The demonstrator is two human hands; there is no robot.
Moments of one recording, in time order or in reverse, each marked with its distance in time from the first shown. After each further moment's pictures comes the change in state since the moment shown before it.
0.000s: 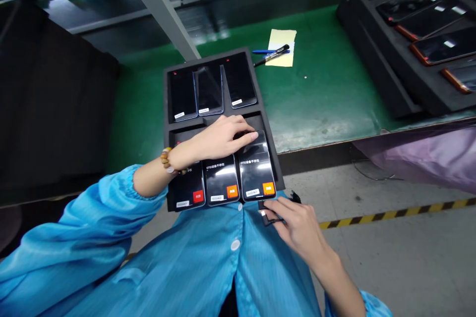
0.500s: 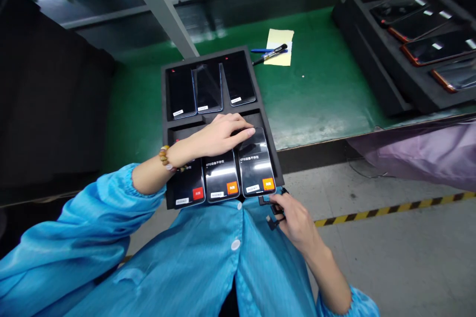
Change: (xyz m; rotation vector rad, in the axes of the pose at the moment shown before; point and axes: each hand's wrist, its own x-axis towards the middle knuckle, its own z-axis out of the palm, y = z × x) left_hand -0.005 -0.008 0.003 -0.065 0.008 0.013; right_hand -0.028 0.023 0.030 -0.026 0.168 -0.055
